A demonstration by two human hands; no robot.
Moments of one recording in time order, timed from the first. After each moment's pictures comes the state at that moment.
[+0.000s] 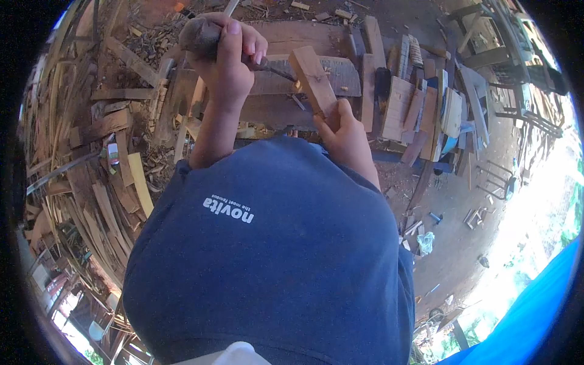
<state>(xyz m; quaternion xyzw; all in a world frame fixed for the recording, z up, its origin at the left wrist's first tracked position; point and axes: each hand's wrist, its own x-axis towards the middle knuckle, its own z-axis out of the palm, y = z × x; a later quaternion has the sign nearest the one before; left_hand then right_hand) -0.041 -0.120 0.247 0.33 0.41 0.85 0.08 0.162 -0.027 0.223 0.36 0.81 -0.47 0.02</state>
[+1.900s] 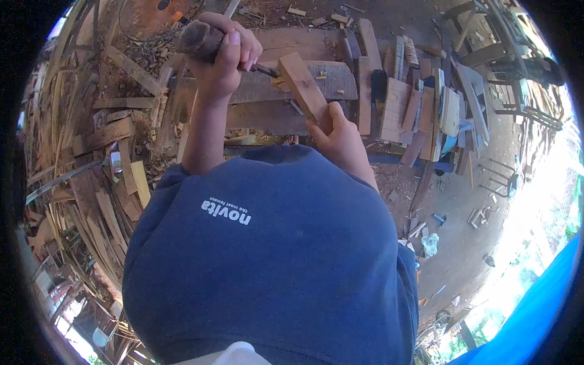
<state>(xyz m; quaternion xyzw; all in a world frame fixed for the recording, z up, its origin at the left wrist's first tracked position) -0.054 -0.120 0.260 0.46 0.40 0.78 0.11 0.160 -0.027 0.240 0.36 0.80 -0.48 0.05</state>
